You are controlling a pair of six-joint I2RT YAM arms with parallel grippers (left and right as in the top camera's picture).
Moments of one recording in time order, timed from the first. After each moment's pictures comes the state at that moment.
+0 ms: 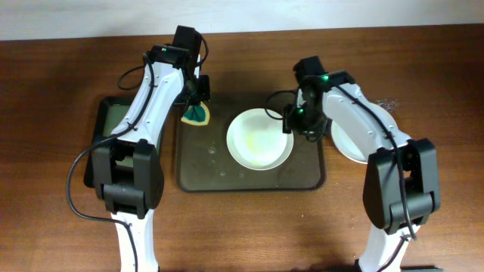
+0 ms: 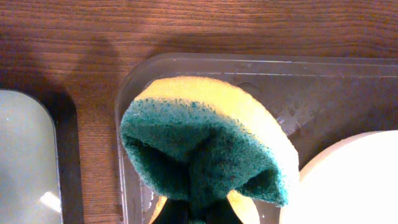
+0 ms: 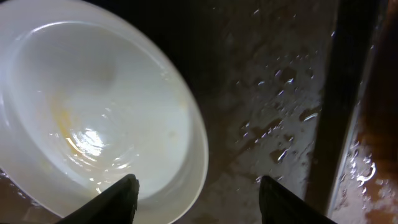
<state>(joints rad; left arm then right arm) -0.24 2.21 1.99 -1.11 -0.01 -0.25 0.24 2.00 1.53 -0.98 -0.18 0.33</state>
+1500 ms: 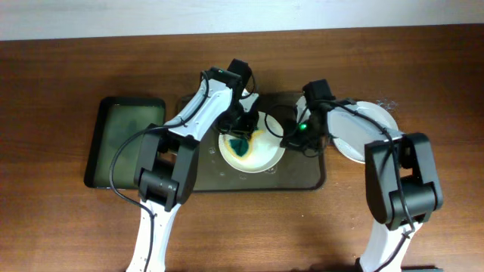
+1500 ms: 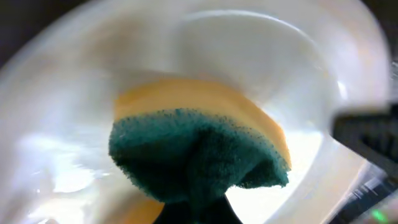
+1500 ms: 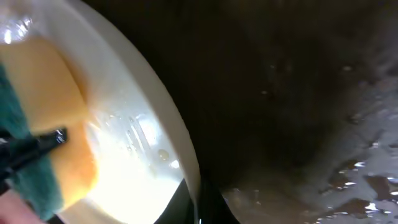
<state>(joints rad) -0.45 2.39 1.96 -1.14 0.36 -0.08 0.18 2.02 1.25 -0.62 -0.51 0.41</state>
